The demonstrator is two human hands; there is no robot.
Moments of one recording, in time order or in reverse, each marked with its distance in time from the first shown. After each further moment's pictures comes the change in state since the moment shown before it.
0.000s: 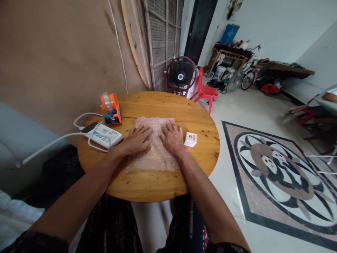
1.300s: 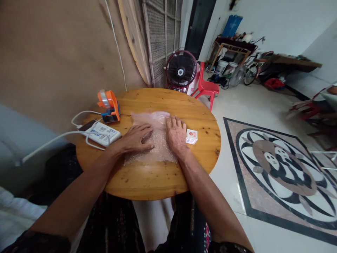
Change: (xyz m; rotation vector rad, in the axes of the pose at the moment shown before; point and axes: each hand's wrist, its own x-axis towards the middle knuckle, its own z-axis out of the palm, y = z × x) left_hand 0.002 -0.007 -0.001 -0.014 0.036 0.131; right_hand -0.007 -0.001 -0.015 -0.150 0.120 0.090
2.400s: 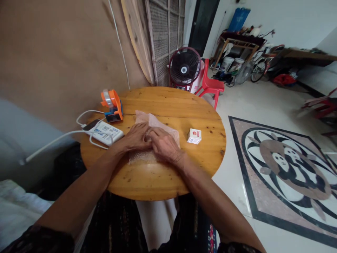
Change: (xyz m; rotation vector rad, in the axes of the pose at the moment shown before) left_hand 0.004 0.000 0.004 -0.047 0.081 -0.054; right_hand -0.013 -0.029 -0.018 0.550 -0.072 -0.420
